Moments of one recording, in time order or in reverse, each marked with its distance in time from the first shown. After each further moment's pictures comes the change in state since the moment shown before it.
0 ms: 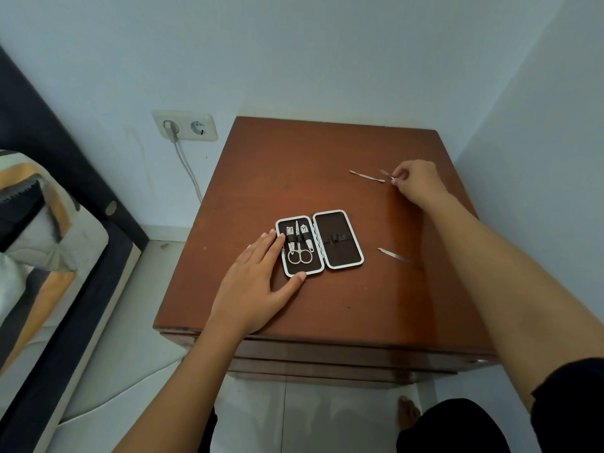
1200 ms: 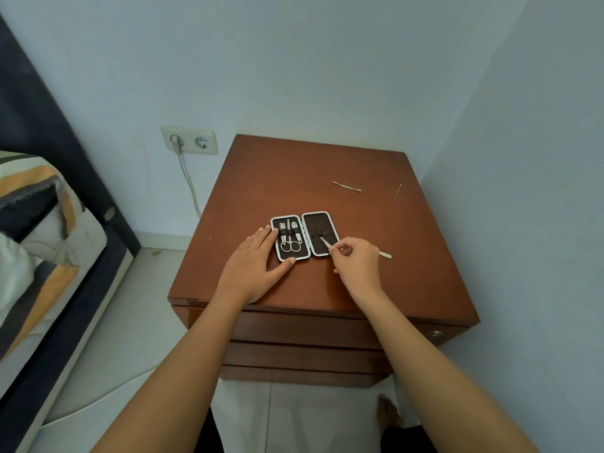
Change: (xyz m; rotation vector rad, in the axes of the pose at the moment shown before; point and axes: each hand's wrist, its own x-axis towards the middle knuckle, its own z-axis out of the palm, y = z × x) left_hand -0.003 0.005 -0.005 0.011 -0.036 -0.012; right_hand -0.195 -0.059 0.039 0.370 0.089 0.094
